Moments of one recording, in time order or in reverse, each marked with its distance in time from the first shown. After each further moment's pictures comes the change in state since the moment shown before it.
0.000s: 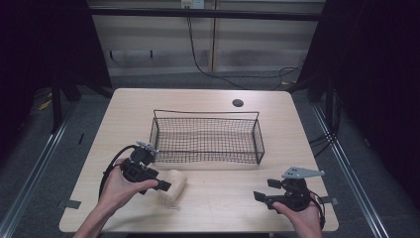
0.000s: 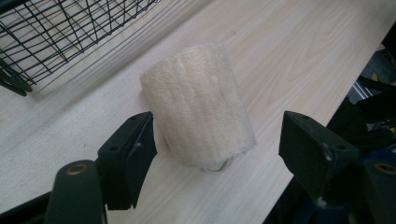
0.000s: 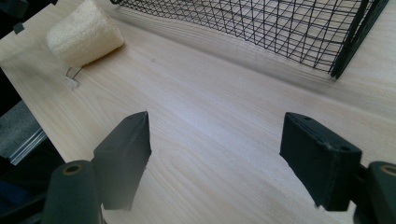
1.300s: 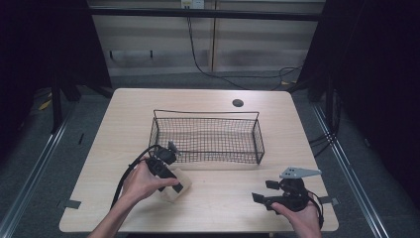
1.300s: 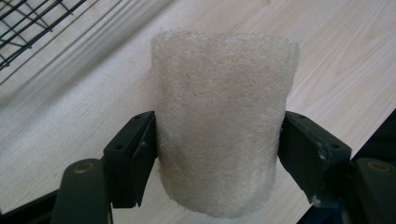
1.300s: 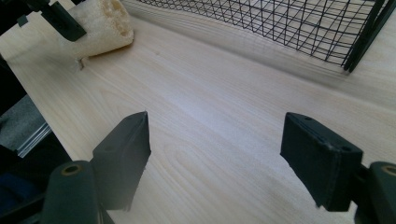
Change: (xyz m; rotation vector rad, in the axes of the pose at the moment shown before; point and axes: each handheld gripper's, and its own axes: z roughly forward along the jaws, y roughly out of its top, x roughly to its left) left arm -0.005 0.036 0.056 0.250 0.073 -0.015; right arm 0.000 0.000 0.004 0.030 0.023 -0.003
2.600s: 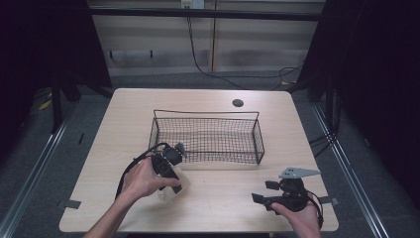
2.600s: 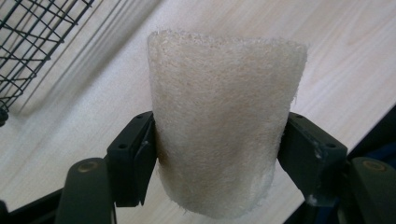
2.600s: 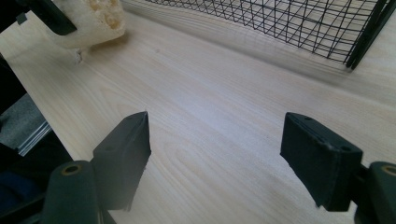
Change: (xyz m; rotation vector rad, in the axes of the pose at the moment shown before) left arm -0.015 0.011 -0.011 0.112 0.091 0.110; right arm 0.001 0.000 0.001 0.012 -0.001 0.007
